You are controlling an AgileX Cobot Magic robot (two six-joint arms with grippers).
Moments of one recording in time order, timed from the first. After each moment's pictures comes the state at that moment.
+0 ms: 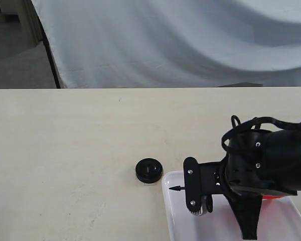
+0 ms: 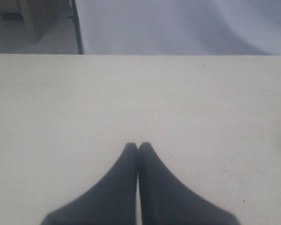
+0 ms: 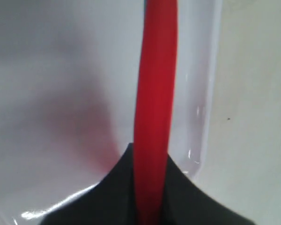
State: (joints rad) left arm -0.08 0.00 0.00 0.00 0.35 -0.04; right arm 0.71 1.65 -0.75 -0.84 0.68 -0.16
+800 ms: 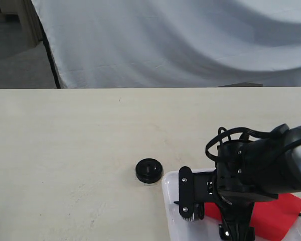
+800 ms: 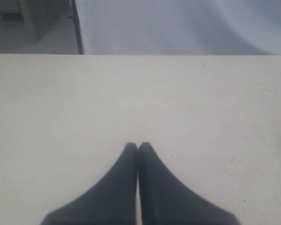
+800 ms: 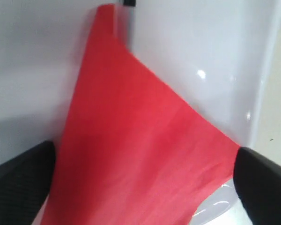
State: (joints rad) left arm -0.08 0.00 0.00 0.00 0.35 -0.04; right arm 0.71 1.76 -0.76 -0.80 0.61 -0.10
